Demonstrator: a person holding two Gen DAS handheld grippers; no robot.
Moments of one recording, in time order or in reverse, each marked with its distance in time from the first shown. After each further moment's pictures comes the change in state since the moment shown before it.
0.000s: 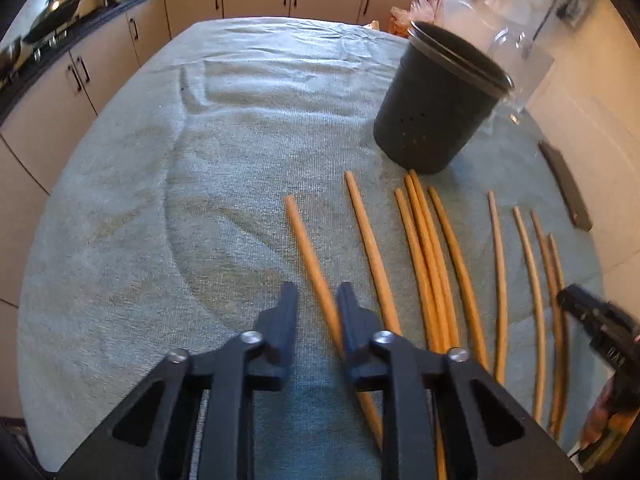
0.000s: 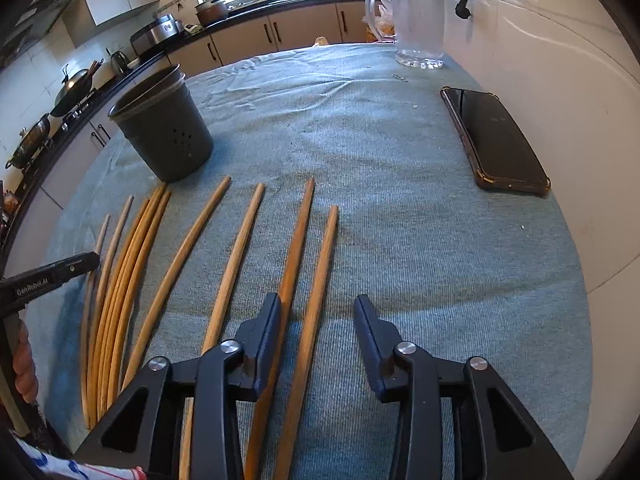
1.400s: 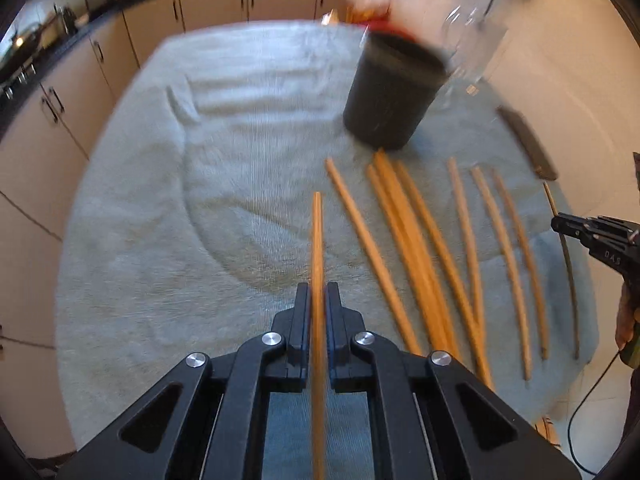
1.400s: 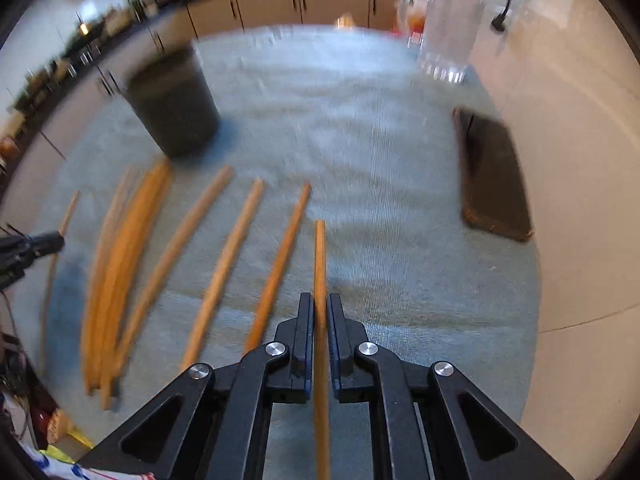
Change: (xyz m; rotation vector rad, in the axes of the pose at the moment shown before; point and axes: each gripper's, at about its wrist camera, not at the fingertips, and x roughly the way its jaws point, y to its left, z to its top) left arm -0.061 0.016 -0.012 0.142 0.009 -0.087; right arm -0.036 -0.007 0.037 -0.147 0.091 -0.014
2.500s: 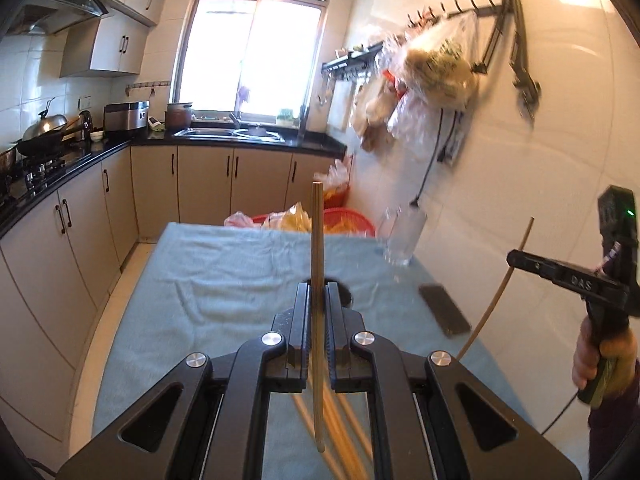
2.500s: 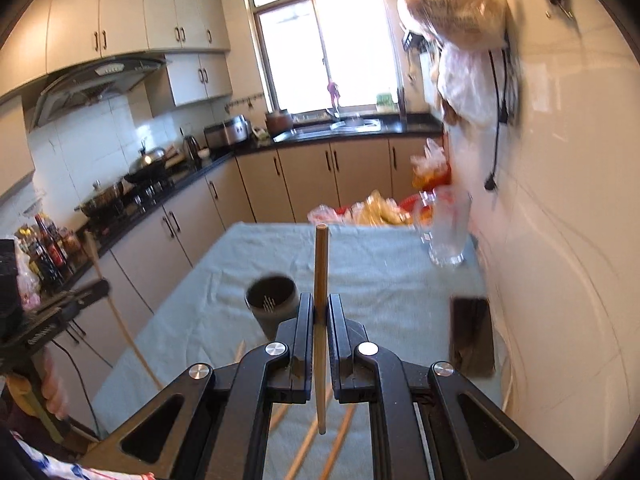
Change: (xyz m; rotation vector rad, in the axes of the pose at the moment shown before) left arm -0.160 -0.025 0.044 -0.019 -0.617 -0.102; right arm -0.172 0.047 0.041 0.006 -0.530 0.119
